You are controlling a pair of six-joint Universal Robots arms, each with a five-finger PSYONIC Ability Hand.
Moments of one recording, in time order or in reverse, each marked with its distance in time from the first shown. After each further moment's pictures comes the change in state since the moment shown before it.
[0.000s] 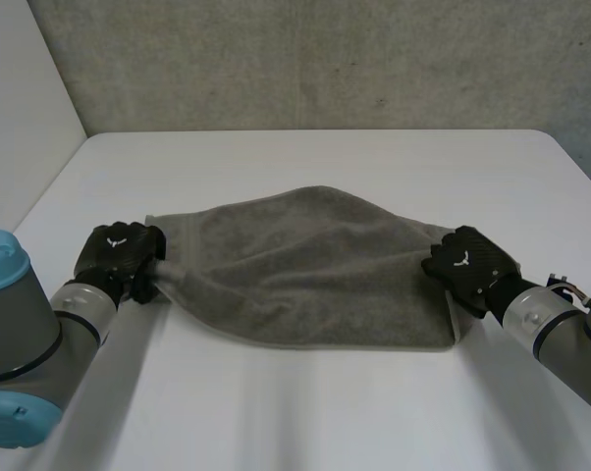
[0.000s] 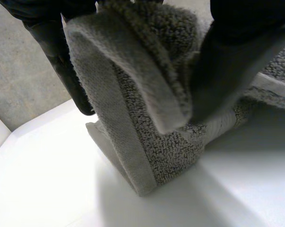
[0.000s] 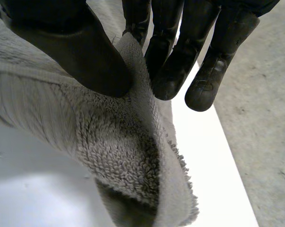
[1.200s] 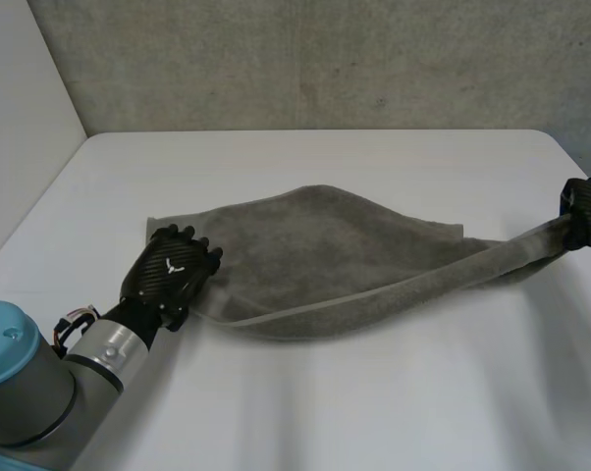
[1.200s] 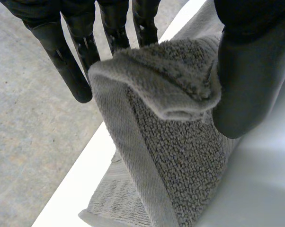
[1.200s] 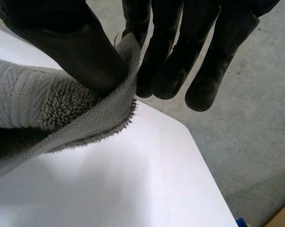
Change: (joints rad) left arm -0.032 0.013 -0.229 0.372 0.296 0.417; right arm -0.180 -0.054 -0.067 -0.125 0.398 0.775; left_hand -0.214 -0.201 -0.229 -0.224 -0.221; right_hand 0.000 0.000 0.008 0.000 0.000
